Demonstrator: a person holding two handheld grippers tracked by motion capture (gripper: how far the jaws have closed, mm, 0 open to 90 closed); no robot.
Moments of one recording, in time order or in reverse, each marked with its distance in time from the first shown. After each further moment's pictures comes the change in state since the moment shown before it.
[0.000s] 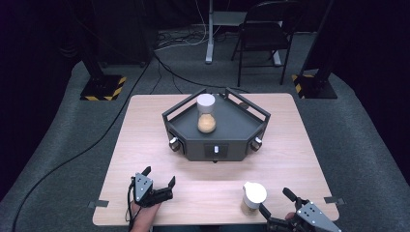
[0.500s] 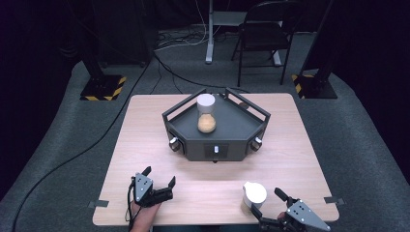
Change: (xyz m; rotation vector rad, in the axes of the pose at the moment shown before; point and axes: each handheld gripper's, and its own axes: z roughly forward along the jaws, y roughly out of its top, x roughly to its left) left arm 0.000 0.000 0.000 -0.001 -0.004 0.002; right arm 0.010 0.002 0.015 0.037 0.019 -0.014
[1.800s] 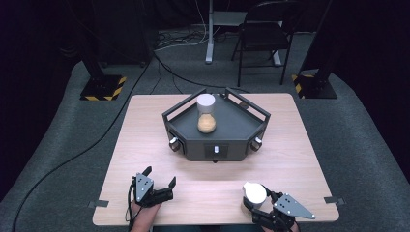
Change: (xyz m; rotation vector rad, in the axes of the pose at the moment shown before) left arm 0.000 0.001 0.000 0.005 -0.005 0.012; right arm -0.012 0.006 0.027 0.064 0.084 -0.076
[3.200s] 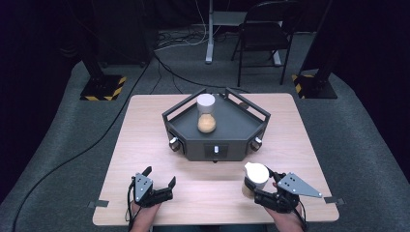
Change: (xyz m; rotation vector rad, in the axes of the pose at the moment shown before) left arm 0.002 -0.001 -0.001 -0.007 -0.007 -0.013; right arm -0.012 0.061 0.010 -0.039 -0.001 -0.003
